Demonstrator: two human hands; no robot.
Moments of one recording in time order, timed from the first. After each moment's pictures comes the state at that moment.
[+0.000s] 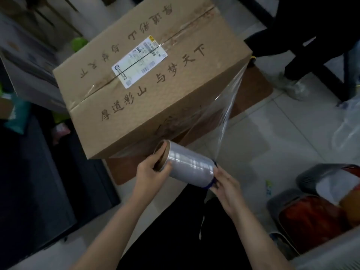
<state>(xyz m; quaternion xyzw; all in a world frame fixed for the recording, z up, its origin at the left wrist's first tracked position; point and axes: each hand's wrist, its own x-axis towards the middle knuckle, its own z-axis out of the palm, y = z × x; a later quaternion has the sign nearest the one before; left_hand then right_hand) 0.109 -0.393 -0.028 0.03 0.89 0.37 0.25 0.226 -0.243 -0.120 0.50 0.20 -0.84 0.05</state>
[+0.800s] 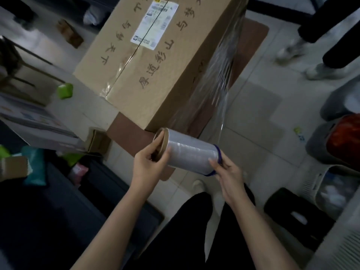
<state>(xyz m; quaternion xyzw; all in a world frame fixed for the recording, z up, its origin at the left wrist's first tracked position) 0.056 -0.586 -0.002 0.21 0.85 0.39 0.29 0.213 -0.501 -0.104 0.50 0.26 -0.81 -0.18</state>
